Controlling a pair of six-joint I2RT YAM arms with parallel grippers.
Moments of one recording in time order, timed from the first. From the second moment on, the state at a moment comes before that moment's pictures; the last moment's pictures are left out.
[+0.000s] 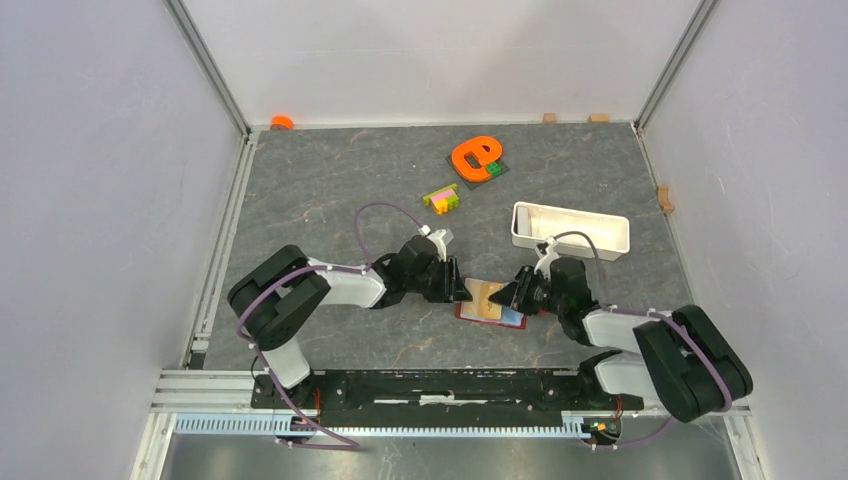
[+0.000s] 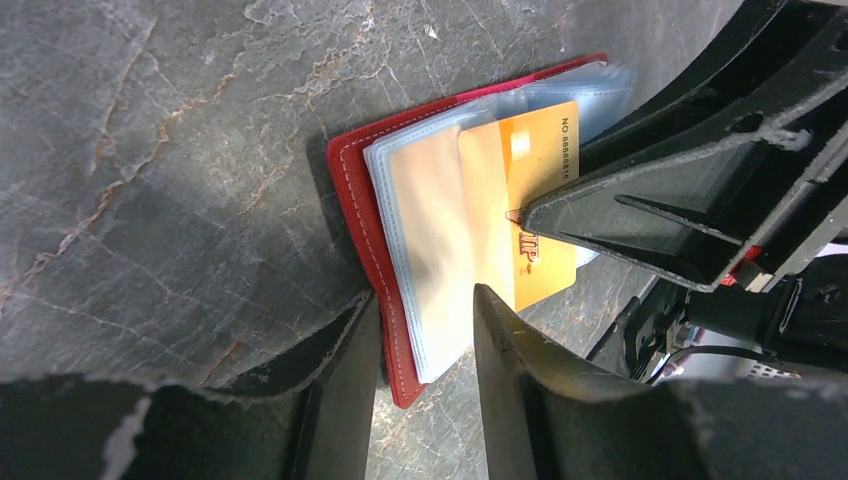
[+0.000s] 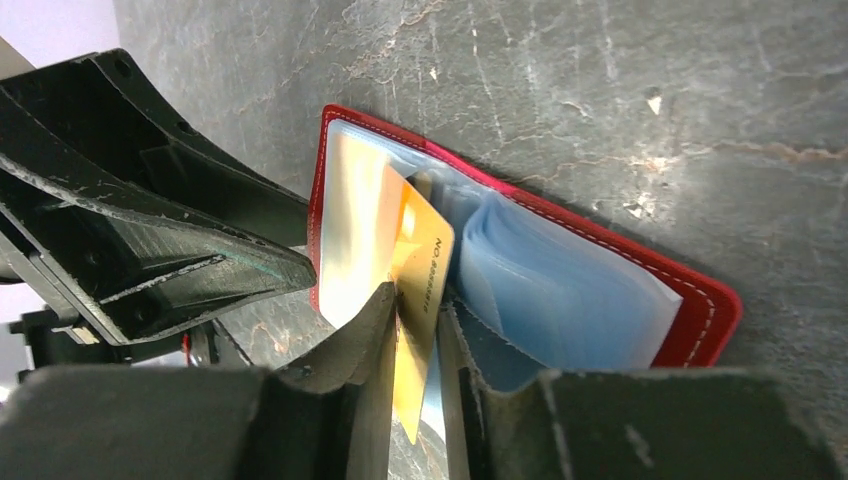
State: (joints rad) left arm -0.86 1.73 0.72 0.32 0.27 -0.78; right arm 0.36 1.30 0.12 0.55 -0.44 0.80
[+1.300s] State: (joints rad) left arm -0.89 1.66 0.72 0.24 0.24 -0.78; right arm 0.39 0.96 0.42 -0.38 -0.07 0.38
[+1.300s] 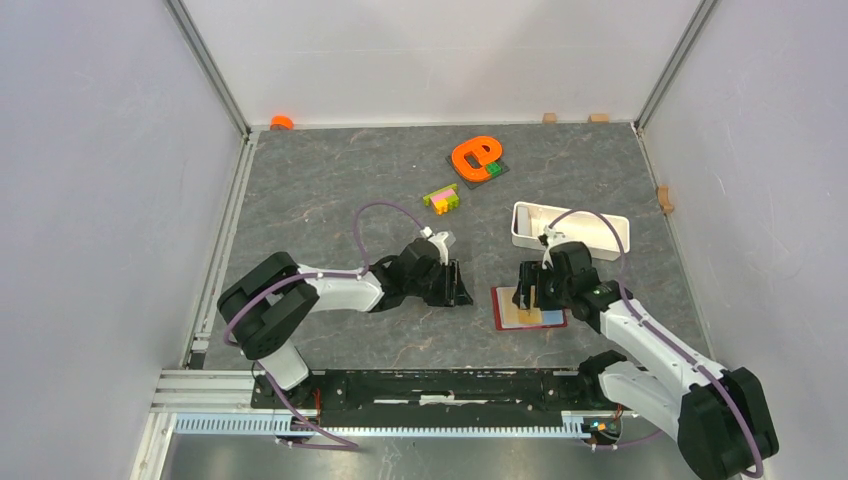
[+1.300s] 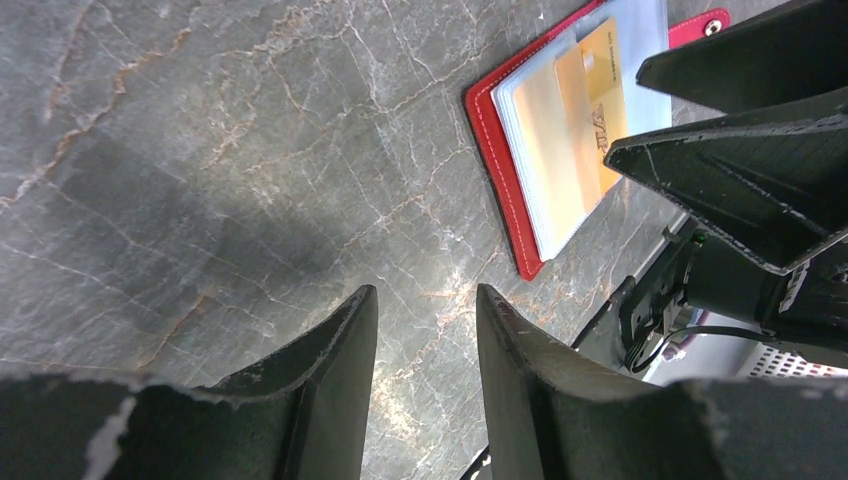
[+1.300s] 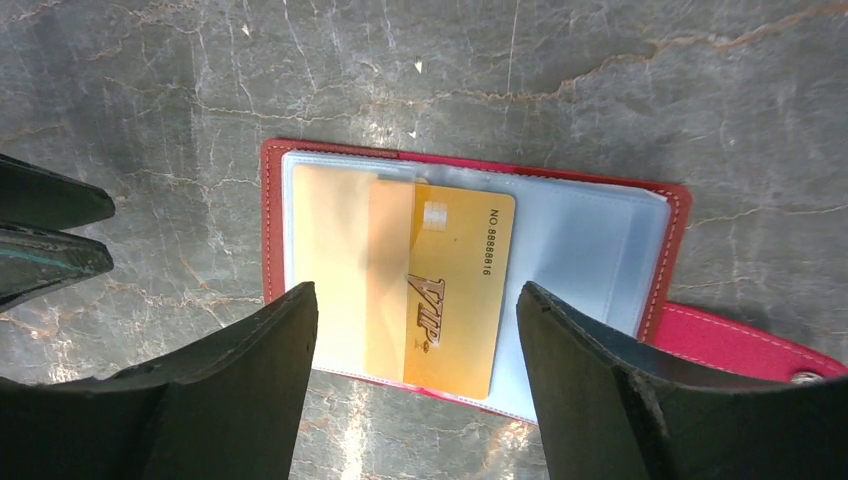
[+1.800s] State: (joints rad) left arm -0.96 1.73 0.76 0.29 0.24 -0.80; right arm 0.39 0.96 0.41 -0.45 -0.06 0.37
